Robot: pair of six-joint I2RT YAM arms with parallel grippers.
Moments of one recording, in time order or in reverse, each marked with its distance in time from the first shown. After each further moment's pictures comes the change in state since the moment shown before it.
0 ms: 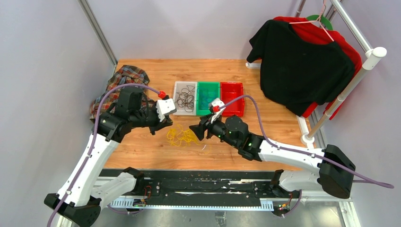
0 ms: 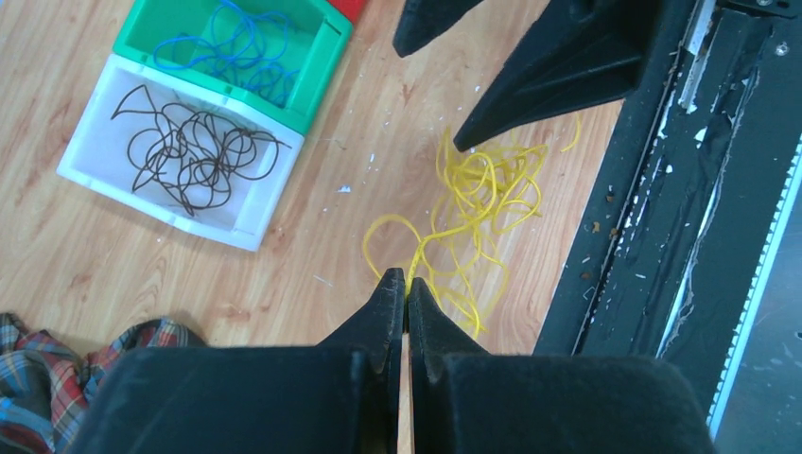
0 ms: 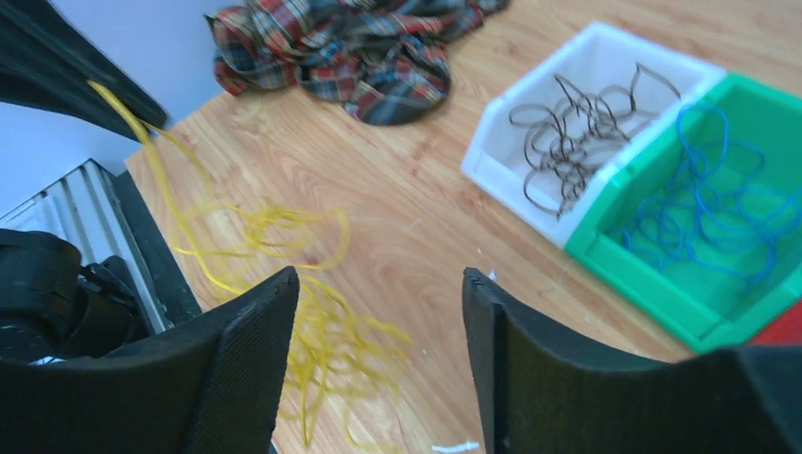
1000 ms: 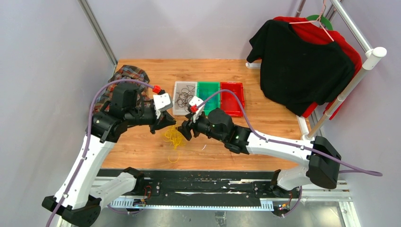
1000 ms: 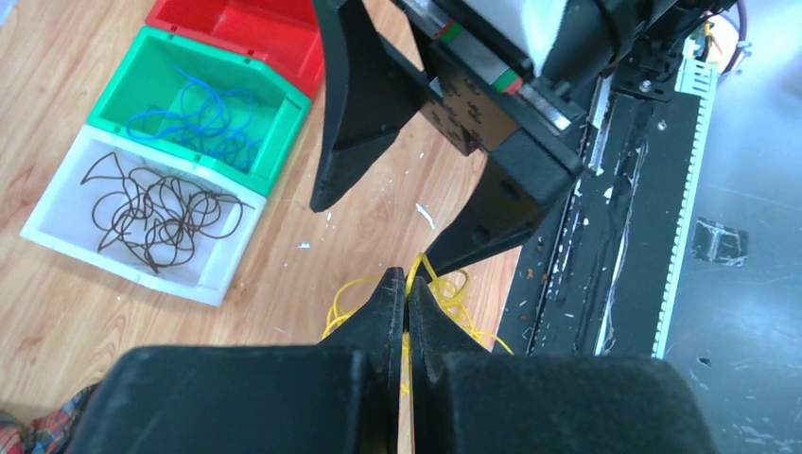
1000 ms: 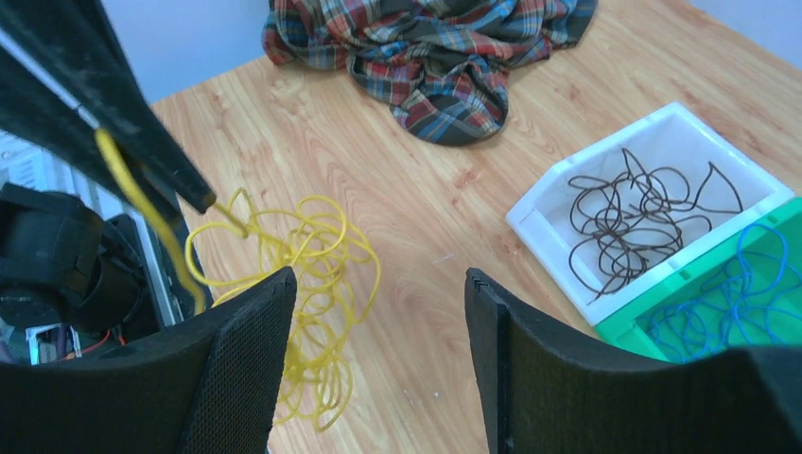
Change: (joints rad) left arm 0.000 0.004 0.087 -0.004 0.138 -0.113; right arm 0.073 0.161 0.282 -0.171 -0.077 -0.183
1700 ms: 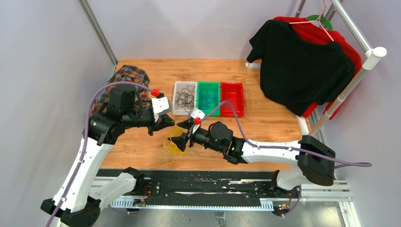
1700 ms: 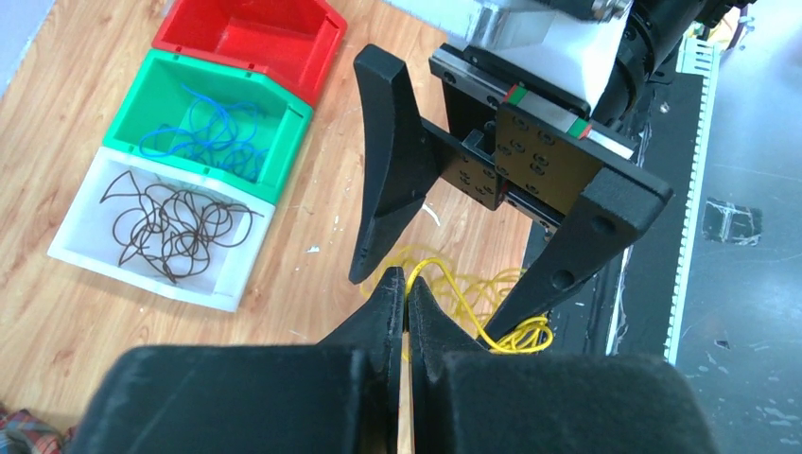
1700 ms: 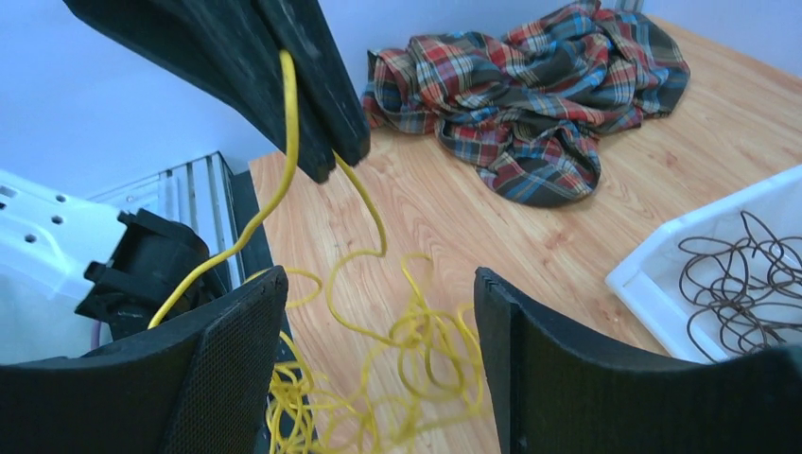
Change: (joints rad) left arm 0.000 -0.019 0.023 -0.038 0.023 0.072; right arm 0.089 0.054 -0.167 0.418 -0.022 0.065
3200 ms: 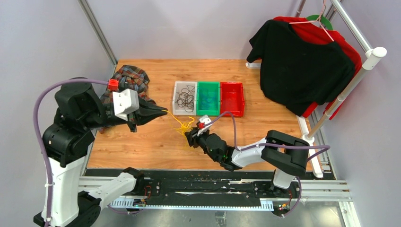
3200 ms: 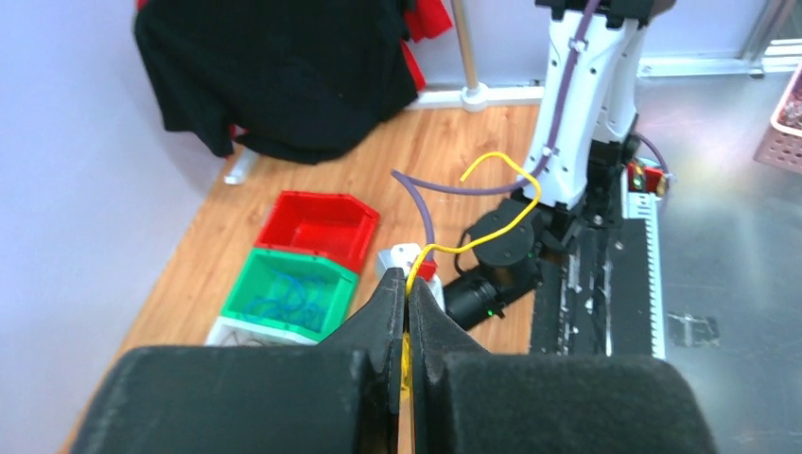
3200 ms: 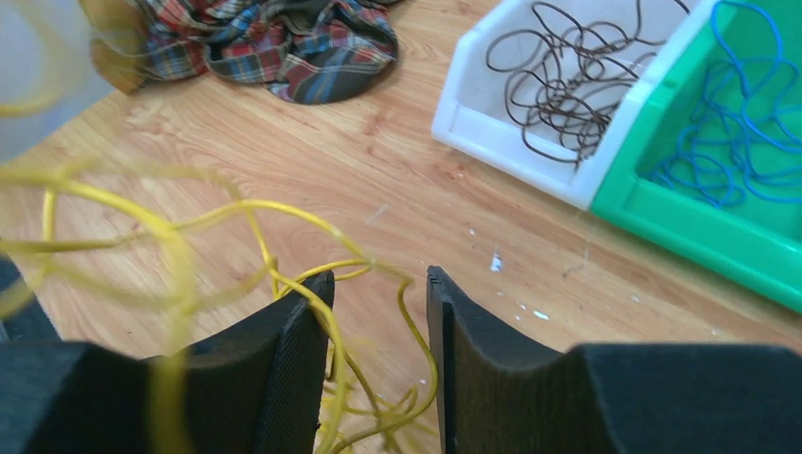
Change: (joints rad) left arm 0.000 0.020 0.437 -0.008 0.153 -0.155; right arm 0.000 0.268 -0.170 0.337 0.441 0.094
